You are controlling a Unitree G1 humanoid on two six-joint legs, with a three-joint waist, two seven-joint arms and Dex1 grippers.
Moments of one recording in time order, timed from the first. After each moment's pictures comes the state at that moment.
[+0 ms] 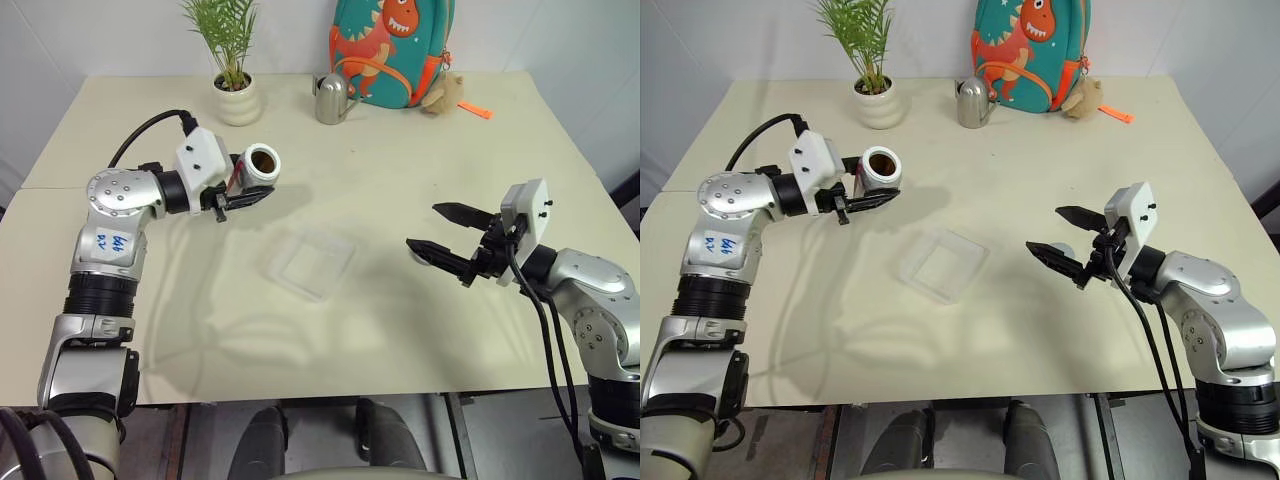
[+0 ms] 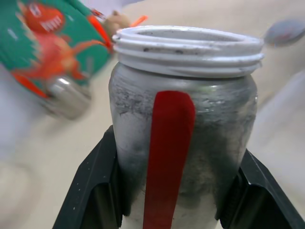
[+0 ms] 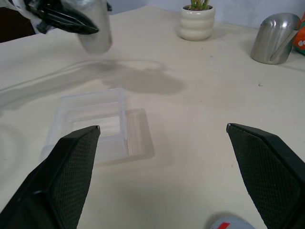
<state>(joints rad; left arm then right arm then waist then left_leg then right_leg) -0.83 0.65 -0.06 0.40 0.02 -0.27 -0.86 -0.31 -0.68 -0.20 -0.30 0.62 0.57 0.82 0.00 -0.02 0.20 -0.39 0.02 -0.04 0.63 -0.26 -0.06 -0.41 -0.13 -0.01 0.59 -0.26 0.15</state>
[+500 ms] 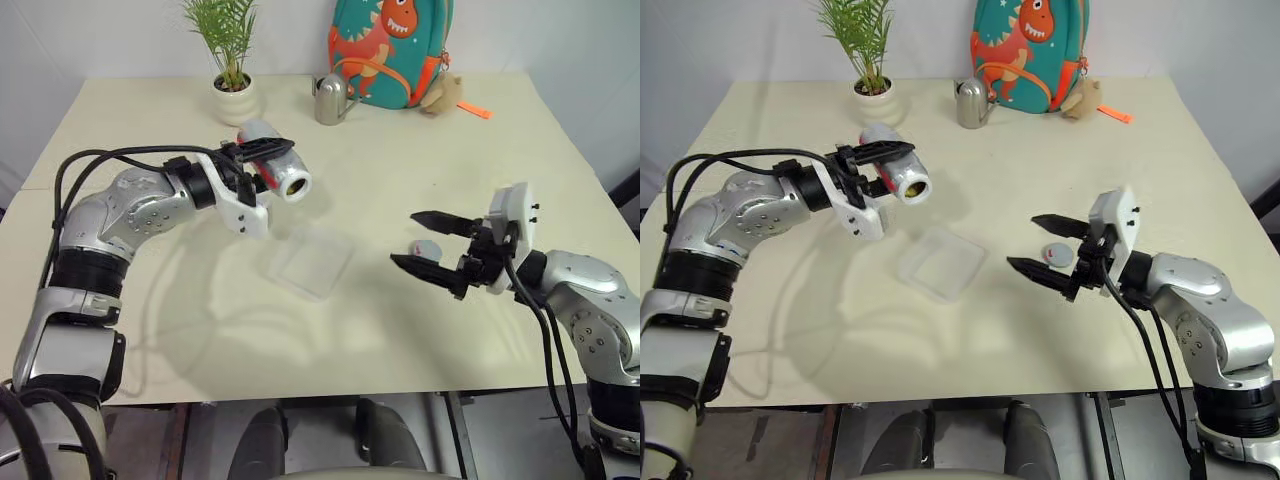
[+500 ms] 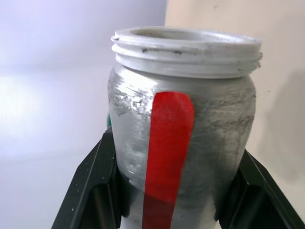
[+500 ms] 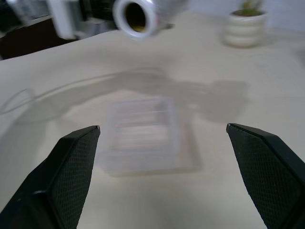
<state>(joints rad) -0.99 0.77 -0.28 0.54 0.93 -1.00 0.04 -0.34 -0.70 -0.14 -0.39 0.71 0.64 0.89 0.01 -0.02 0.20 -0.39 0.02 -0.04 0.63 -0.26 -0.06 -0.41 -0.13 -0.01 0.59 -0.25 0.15</state>
